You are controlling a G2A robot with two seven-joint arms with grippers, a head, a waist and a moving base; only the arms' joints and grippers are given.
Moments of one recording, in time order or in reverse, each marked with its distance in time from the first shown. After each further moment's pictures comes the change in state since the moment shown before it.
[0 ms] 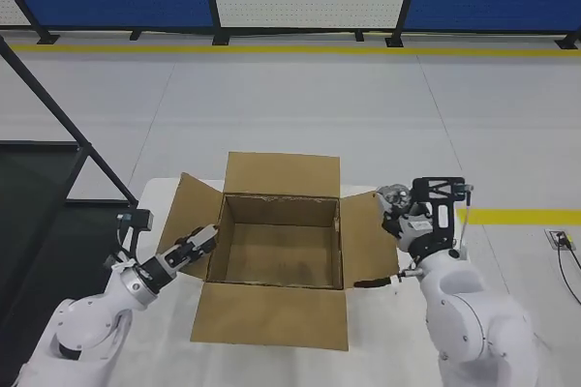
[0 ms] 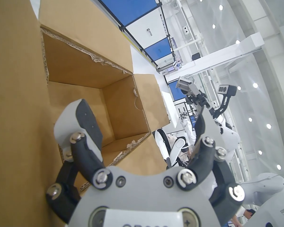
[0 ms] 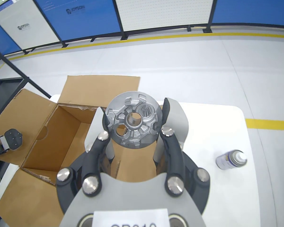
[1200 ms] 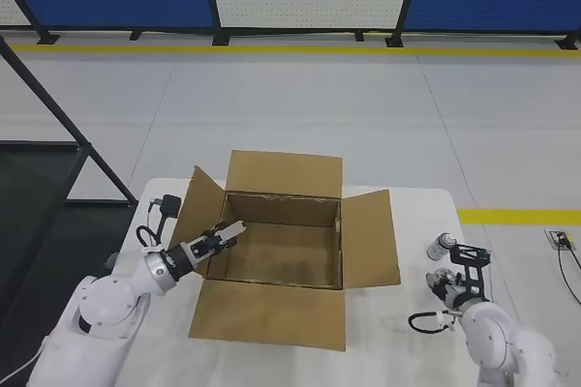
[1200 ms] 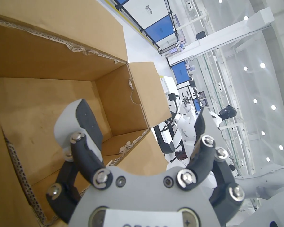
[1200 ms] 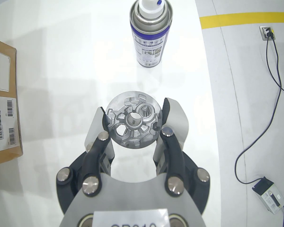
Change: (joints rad) left arm -0.131 -0.012 0.117 0.044 0.041 0.033 -0.062; right arm -0.142 0.059 0.256 0.369 -0.019 -0.097 0.107
